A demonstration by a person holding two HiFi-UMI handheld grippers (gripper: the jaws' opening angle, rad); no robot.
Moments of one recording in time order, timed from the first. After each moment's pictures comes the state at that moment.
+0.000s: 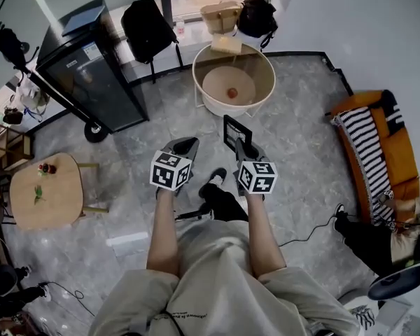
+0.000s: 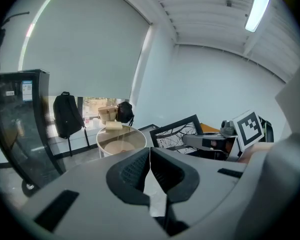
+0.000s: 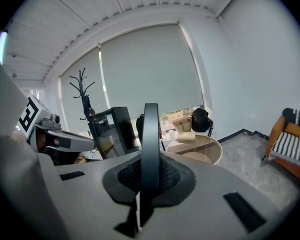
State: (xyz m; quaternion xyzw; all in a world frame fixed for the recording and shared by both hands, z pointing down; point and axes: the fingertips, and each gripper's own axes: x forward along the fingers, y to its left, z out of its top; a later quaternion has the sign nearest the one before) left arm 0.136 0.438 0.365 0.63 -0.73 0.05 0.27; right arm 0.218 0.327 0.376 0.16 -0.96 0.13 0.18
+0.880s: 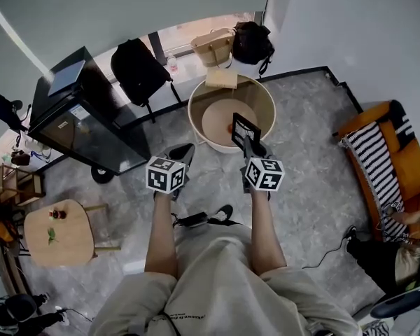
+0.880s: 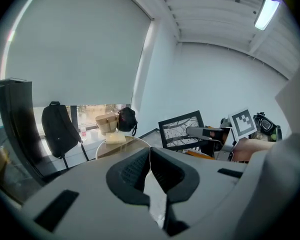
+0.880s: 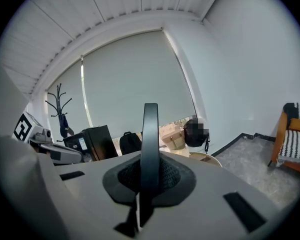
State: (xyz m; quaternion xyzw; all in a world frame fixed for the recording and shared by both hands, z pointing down) left arm -0.008 0.254 0.330 0.63 -0.73 0.07 0.25; right arm 0.093 0.102 0.332 0.20 -0.96 0.17 0.11
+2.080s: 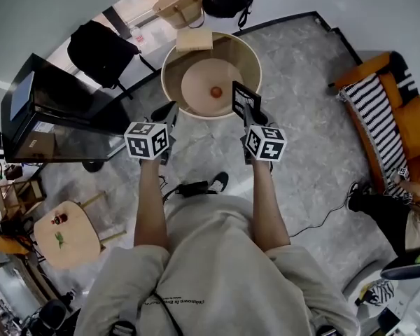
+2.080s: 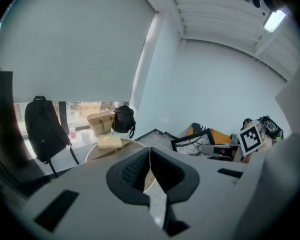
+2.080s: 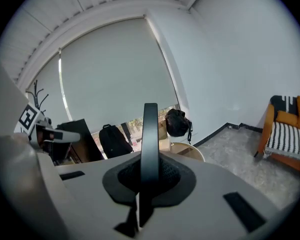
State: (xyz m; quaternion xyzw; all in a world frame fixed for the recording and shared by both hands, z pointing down) left arm -0.064 0.099 0.360 0.64 -0.72 0.06 0.27; right arm 0.103 -0.039 0.401 0.26 -0.93 0.21 0.16
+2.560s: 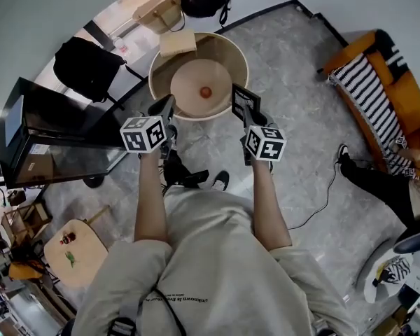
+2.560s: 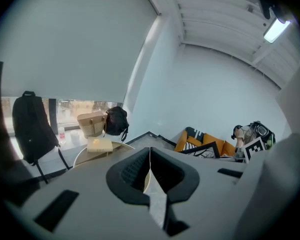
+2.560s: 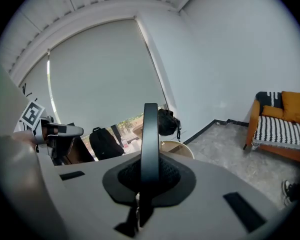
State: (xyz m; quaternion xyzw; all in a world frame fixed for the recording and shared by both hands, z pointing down) left arm -0.065 0.062 0.363 0.66 -0.70 0.03 0.28; right arm 0.140 -0.040 0.420 0.32 -0.90 0.23 0.17
